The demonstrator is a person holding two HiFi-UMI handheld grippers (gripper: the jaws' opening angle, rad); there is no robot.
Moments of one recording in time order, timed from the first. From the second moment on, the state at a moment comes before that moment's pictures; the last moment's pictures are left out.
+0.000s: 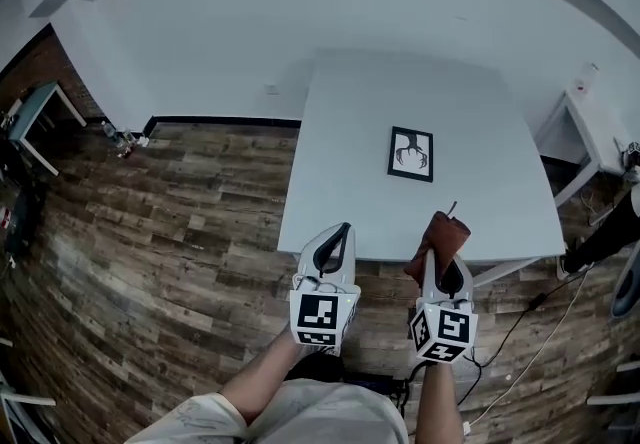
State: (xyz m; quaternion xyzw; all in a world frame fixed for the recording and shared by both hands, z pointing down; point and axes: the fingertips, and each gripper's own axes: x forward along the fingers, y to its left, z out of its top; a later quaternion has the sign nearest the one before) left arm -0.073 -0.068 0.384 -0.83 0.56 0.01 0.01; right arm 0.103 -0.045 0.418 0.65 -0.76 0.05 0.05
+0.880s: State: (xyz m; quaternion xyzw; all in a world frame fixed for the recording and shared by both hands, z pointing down) left arm 0.031 -0.287 0.419 -0.83 0.55 -0.01 -0.01; right arm 0.178 -0.269 0.458 0.62 -0.77 0.10 0.09
